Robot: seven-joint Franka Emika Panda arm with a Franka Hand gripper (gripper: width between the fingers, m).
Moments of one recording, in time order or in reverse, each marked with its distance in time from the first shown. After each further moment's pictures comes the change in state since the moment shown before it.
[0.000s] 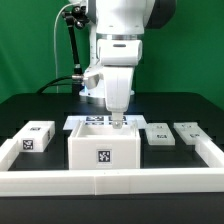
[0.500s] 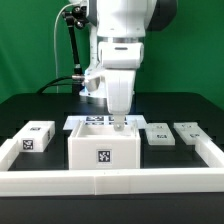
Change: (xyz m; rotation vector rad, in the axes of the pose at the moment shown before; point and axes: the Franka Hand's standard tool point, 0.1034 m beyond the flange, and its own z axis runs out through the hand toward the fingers) arm 0.001 0.010 -0.011 -0.012 -0.003 -0.003
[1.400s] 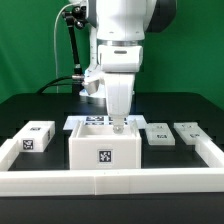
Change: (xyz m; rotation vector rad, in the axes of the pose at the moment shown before) arm -0.001 -0.003 0.017 0.027 0.003 -0.012
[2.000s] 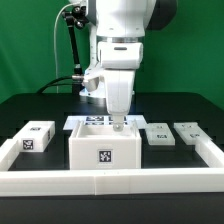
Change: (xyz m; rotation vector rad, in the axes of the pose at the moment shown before) arm 0.000 0.005 -0.009 -0.009 -0.003 0.001
